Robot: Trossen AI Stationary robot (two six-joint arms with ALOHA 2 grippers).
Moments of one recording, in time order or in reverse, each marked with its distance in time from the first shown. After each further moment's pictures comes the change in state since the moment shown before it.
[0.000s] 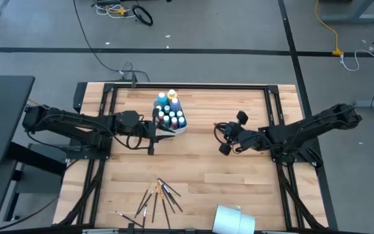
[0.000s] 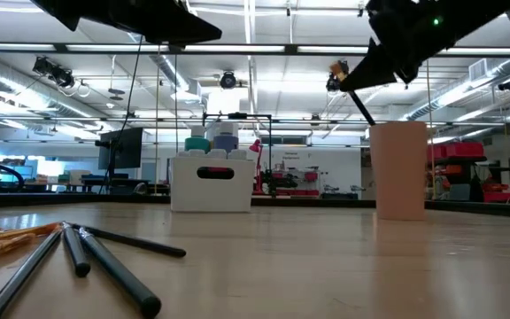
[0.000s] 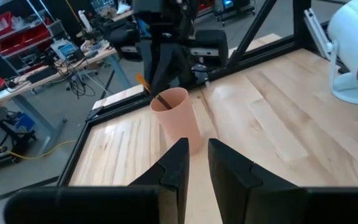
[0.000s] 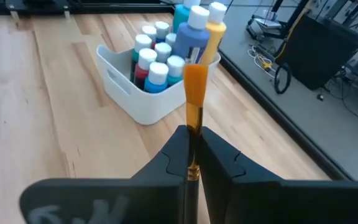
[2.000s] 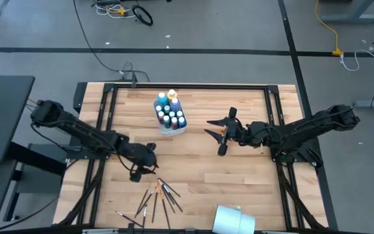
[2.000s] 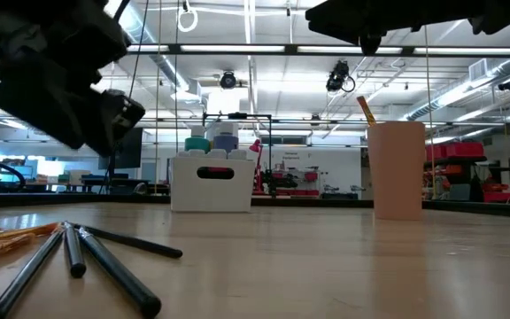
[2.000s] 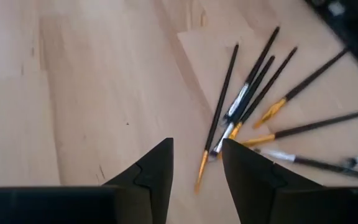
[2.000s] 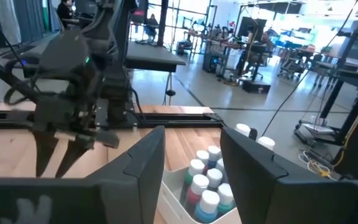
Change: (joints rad) left arm -0.308 0.150 -0.182 -0.209 0.105 -0.395; right arm -0.058 0.055 -0.058 0.681 -0.292 -0.330
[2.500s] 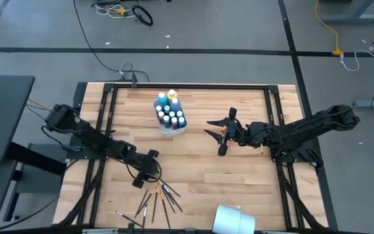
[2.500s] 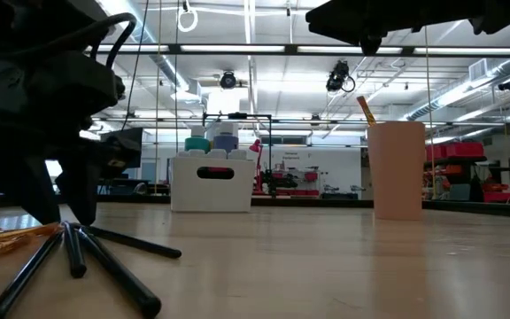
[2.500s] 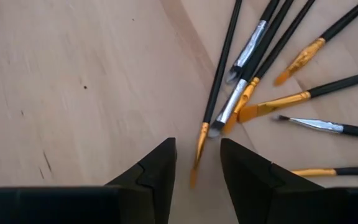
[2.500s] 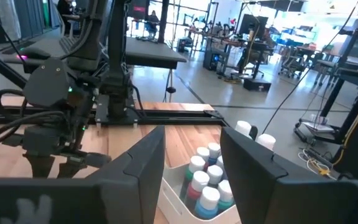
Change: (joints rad) left arm -0.066 0.271 -0.016 0.162 -0.044 0.012; right arm 0.000 0.000 0.000 -0.015 0.002 -0.002
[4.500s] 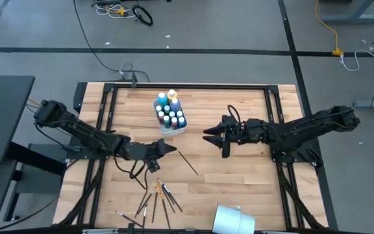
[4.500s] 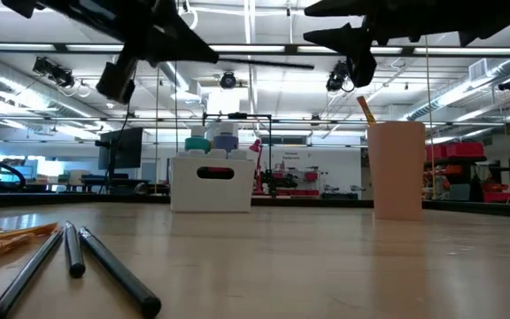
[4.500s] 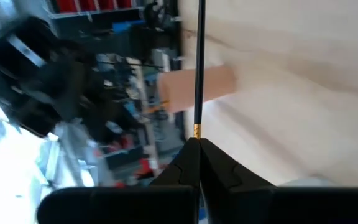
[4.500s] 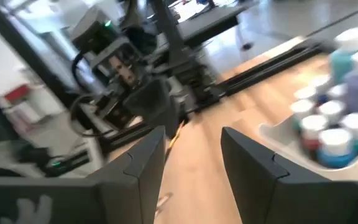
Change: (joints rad) left arm 0.025 -0.220 0.192 0.119 -0.601 1.530; right arm -0.074 0.006 -0.001 -0.074 -0.325 0.633
